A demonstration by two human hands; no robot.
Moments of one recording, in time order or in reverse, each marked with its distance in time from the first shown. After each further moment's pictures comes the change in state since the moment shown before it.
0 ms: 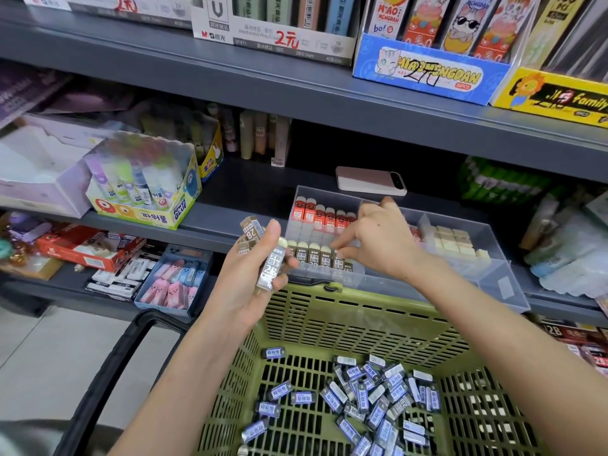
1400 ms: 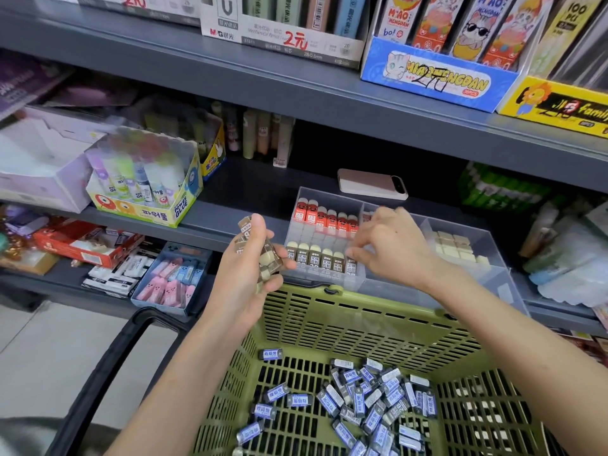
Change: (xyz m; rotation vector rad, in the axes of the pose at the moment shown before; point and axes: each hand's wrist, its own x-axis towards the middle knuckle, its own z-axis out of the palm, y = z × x) left_hand 0.005 -0.004 -0.004 0.104 0.134 0.079; right_hand -0.015 0.004 -0.009 -0.010 -0.040 0.046
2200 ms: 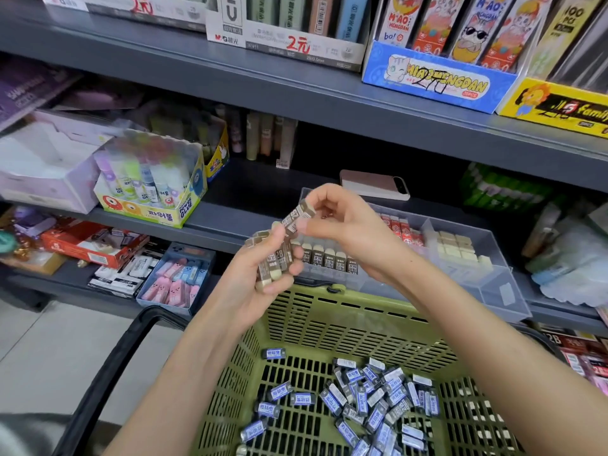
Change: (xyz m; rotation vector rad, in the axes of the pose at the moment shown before) left_hand 0.000 0.003 -0.005 -0.213 -0.370 -0.118; right_hand 0.013 -0.064 -0.036 1.312 0.012 0.067
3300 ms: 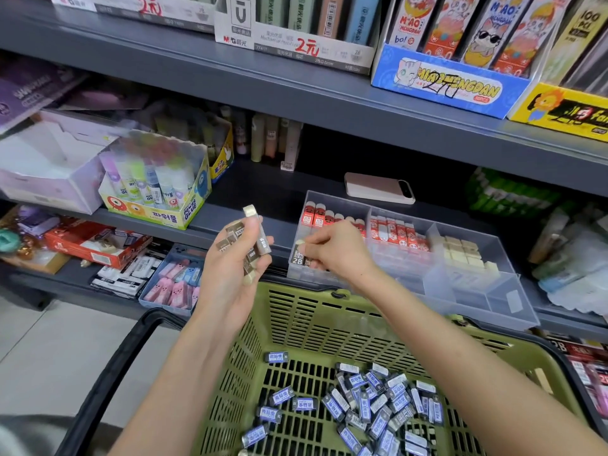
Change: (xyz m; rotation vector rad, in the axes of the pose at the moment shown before) left_hand 0.000 0.012 -0.004 0.016 0.445 0.258; right_hand 0.027 0.056 0.018 -0.312 0.201 0.311
